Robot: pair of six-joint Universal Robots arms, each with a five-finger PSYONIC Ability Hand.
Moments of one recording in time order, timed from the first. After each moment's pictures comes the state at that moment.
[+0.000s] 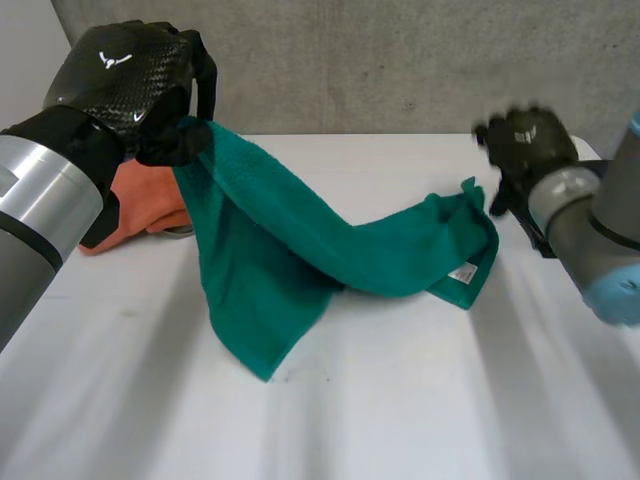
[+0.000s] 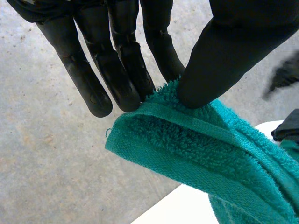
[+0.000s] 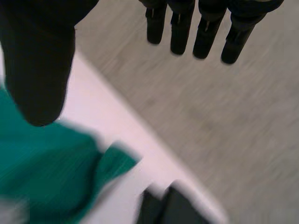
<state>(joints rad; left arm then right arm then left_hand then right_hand) 4.25 -1.49 -1.52 3.19 -1.47 3.28 1.88 -1.15 1.31 -0.05 1.52 2.66 1.14 1.20 1.19 1.20 0.98 0.34 0.35 0.34 0.34 0.17</state>
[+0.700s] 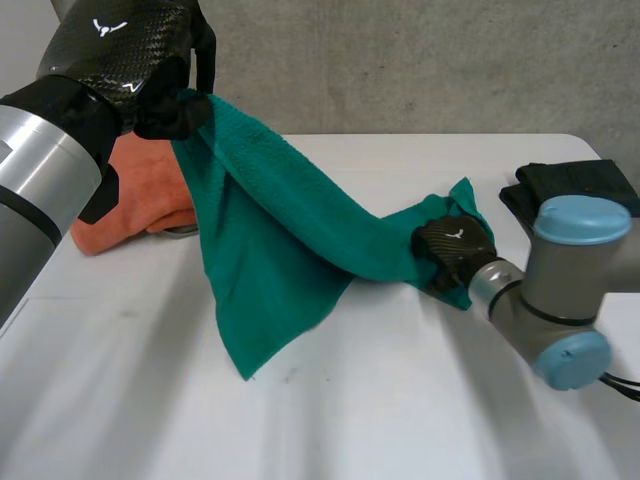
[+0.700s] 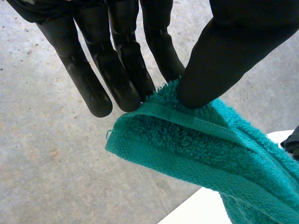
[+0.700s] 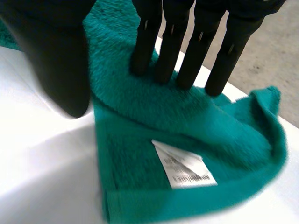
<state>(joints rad) 4.25 -1.51 -1.46 3.20 -1.47 3.28 1.94 -0.89 1.41 -0.21 1.36 2.82 1.14 1.20 1.19 1.20 0.98 0.79 0.78 0.78 0.78 0.60</state>
